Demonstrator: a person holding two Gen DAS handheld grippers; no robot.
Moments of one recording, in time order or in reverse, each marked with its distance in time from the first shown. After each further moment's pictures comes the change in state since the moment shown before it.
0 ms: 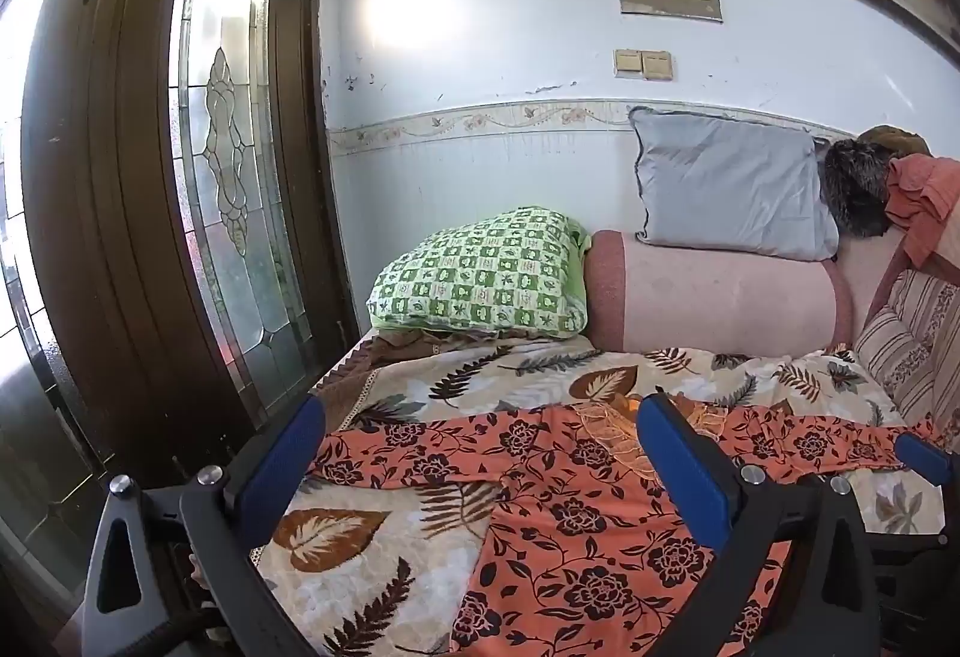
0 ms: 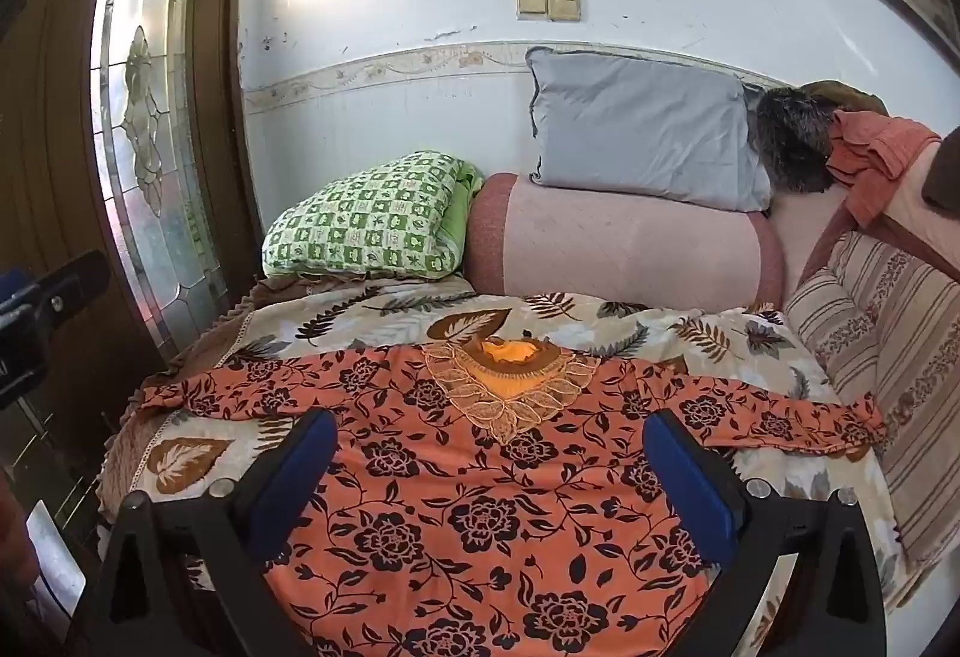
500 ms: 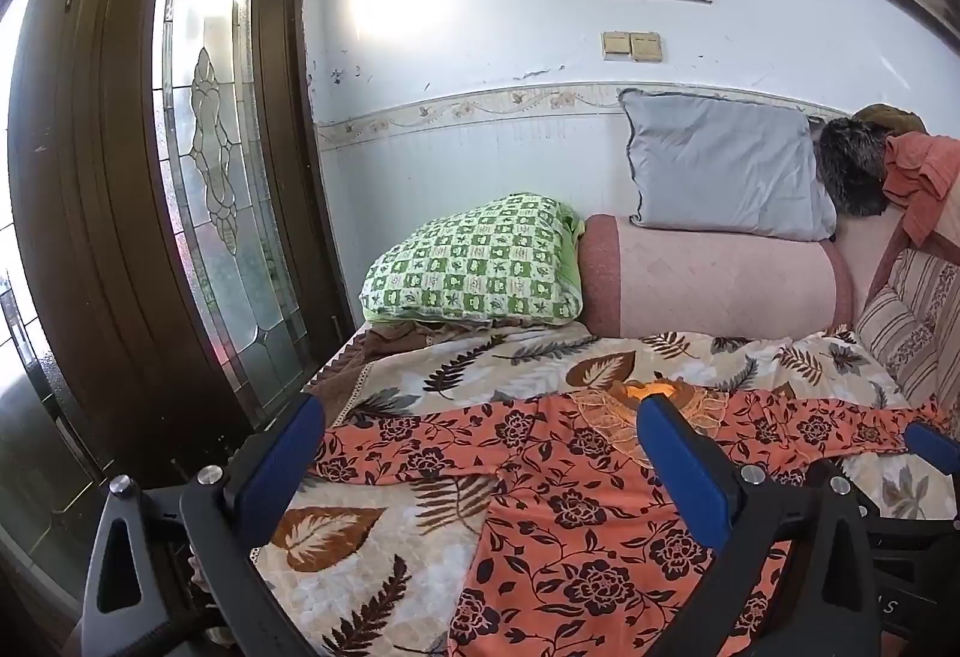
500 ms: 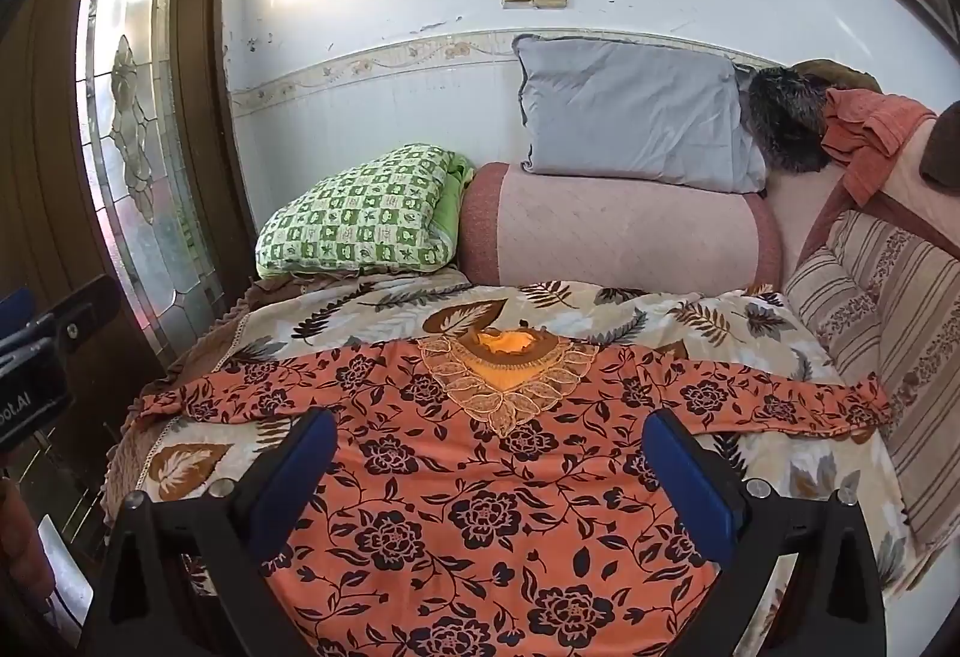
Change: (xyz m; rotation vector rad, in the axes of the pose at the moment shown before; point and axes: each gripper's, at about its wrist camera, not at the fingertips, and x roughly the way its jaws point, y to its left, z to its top) left arm 0.018 -0.011 -0.005 0.044 0.051 -0.003; right arm 0.007 -0.008 -0.002 0.071 0.009 0.020
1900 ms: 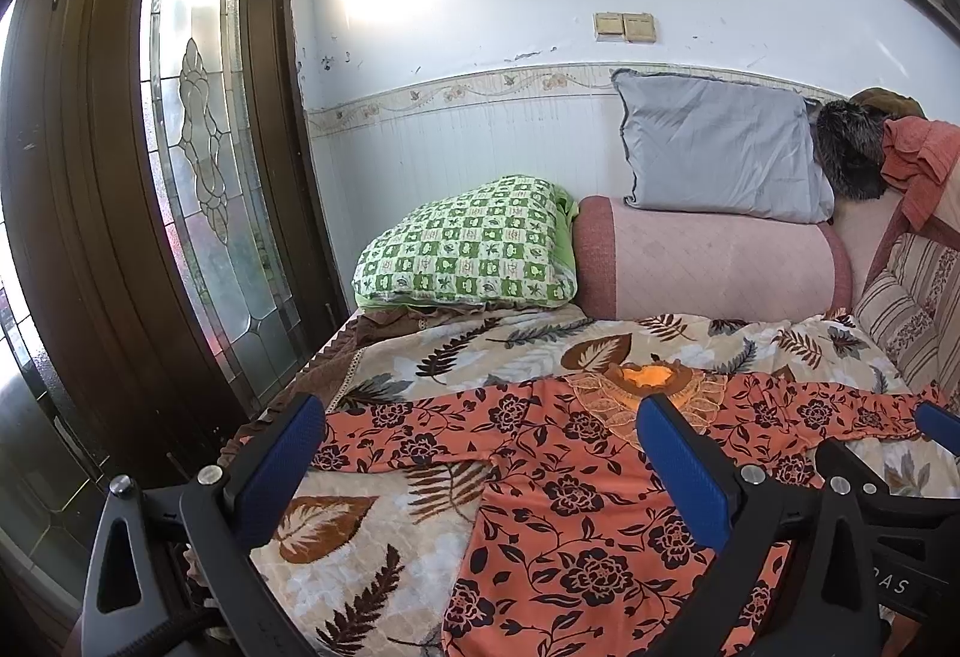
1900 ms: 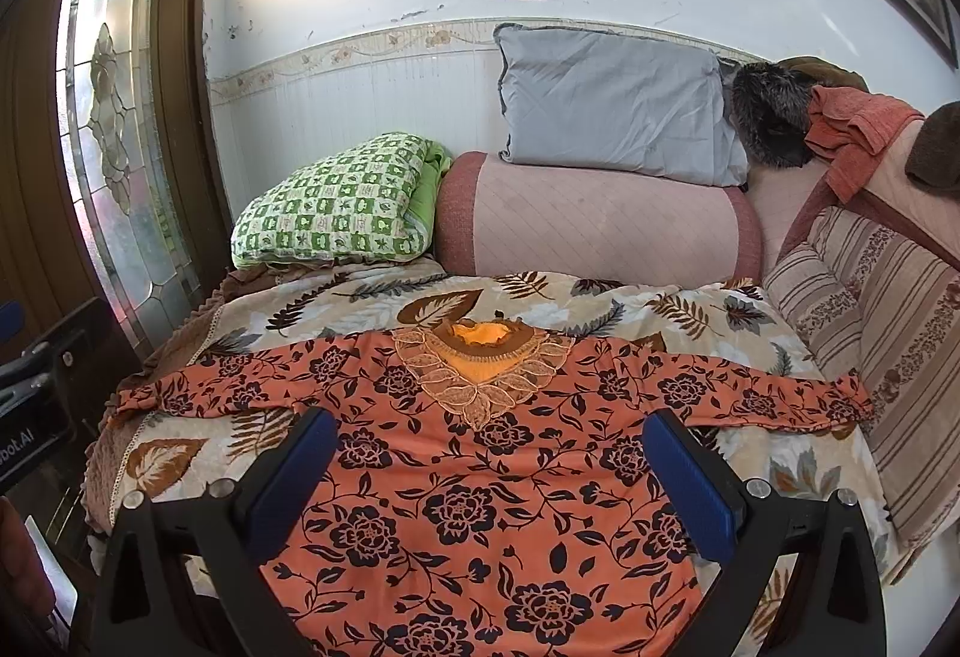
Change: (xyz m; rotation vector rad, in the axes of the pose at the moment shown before) left arm 0.011 -0.008 -0.007 0.016 0.034 -0.007; right arm 0.008 0.000 0.001 -0.005 0.026 -0.055
